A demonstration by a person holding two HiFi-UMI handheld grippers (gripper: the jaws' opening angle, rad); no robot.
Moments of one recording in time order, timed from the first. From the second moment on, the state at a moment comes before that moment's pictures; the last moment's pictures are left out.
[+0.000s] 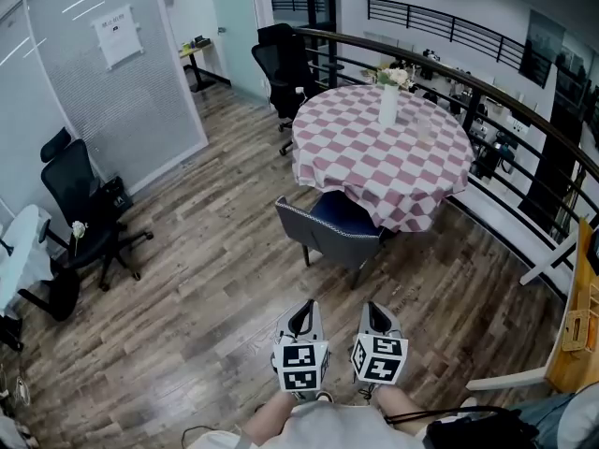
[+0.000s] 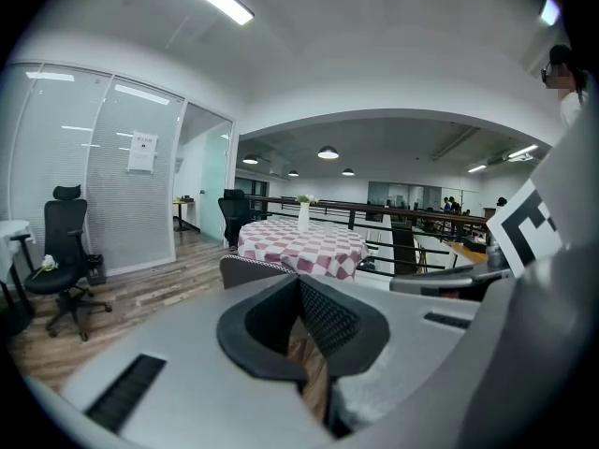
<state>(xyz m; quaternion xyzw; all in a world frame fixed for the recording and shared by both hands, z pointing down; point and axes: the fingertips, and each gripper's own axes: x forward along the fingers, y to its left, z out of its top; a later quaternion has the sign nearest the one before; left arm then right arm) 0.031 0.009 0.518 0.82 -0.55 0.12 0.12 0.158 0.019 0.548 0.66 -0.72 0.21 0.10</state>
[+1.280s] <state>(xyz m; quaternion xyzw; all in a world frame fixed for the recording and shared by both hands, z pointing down) 0.000 -0.213 0.525 0.85 -0.50 0.13 0.12 0.125 -0.174 0.547 0.69 -0.69 0.22 0.07</state>
